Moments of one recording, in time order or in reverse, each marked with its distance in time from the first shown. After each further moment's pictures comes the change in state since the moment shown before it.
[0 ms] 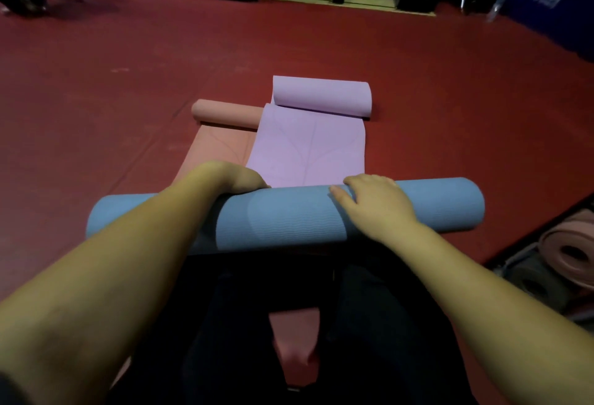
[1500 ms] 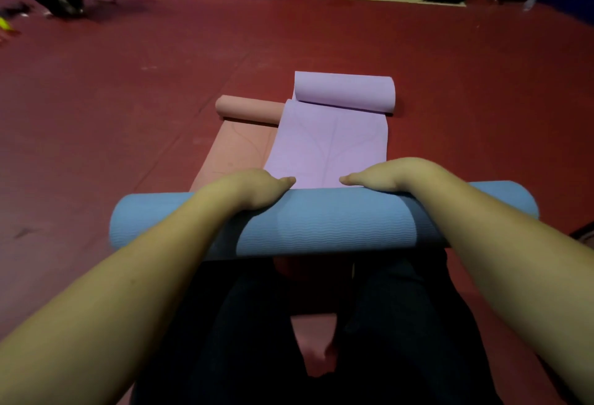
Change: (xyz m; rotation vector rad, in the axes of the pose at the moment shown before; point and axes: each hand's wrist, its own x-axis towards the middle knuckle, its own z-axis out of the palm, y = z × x) left_hand -0.037 -0.016 0.029 0.222 0.331 0.078; right_hand 0.065 -0.004 -0.031 0.265 -0.834 0.219
